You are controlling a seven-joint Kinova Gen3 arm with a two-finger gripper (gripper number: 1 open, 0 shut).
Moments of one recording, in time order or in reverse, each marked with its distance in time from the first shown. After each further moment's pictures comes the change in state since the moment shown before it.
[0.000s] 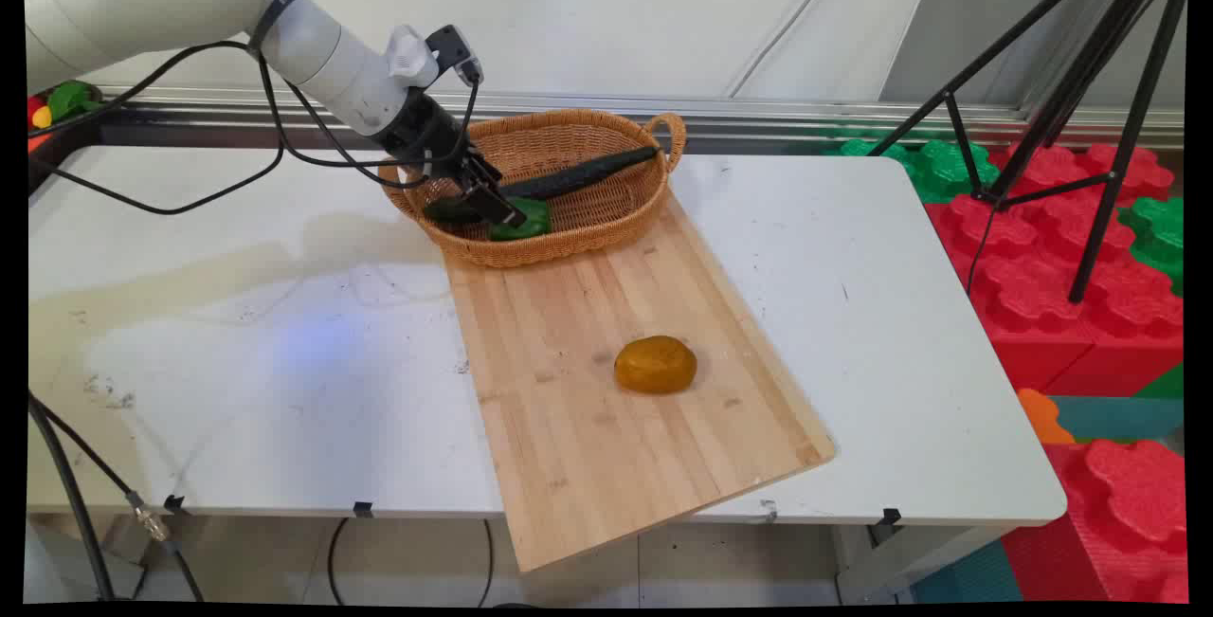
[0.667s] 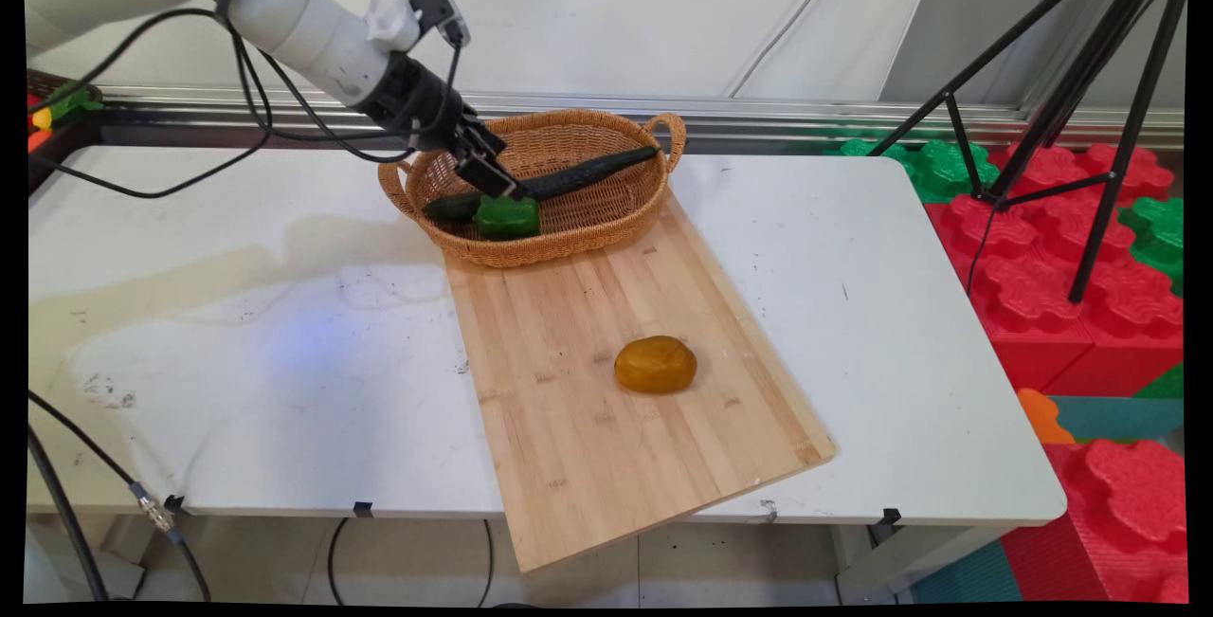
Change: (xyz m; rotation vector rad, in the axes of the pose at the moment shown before) arm 0.014 0.010 -0.040 -0.003 0.083 0.057
